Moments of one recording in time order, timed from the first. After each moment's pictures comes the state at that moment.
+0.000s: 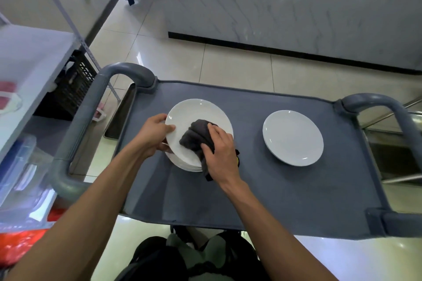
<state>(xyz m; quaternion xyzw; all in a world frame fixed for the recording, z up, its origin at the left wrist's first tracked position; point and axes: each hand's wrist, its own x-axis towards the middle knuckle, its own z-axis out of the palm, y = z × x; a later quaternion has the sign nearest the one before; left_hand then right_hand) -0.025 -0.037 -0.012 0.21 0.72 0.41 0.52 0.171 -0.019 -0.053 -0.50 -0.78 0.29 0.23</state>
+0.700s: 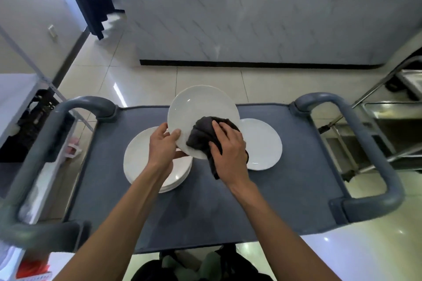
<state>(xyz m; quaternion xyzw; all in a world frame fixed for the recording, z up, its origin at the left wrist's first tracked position) 0.112 0.005 0.022 0.20 0.62 0.58 0.49 0.278 0.033 -0.019 -0.53 -0.77 0.13 0.33</state>
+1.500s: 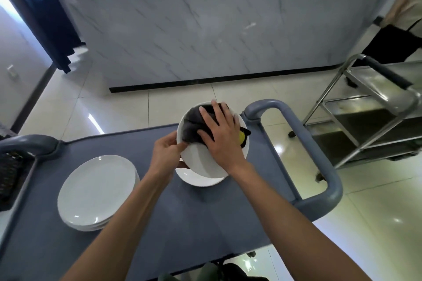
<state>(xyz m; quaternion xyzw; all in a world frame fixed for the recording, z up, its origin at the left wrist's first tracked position) 0.273 0.061 0.057 0.35 0.60 0.50 0.51 0.423 0.129 0.018 -0.49 -0.80 0.00 0.34</state>
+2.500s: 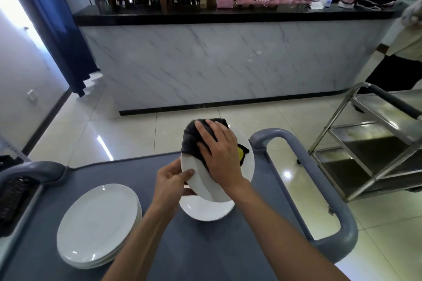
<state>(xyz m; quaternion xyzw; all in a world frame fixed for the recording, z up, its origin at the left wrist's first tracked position) 0.278 0.064 0.069 0.33 0.56 0.55 0.52 0.405 0.161 0.042 -0.45 -0.79 -0.04 0.41</state>
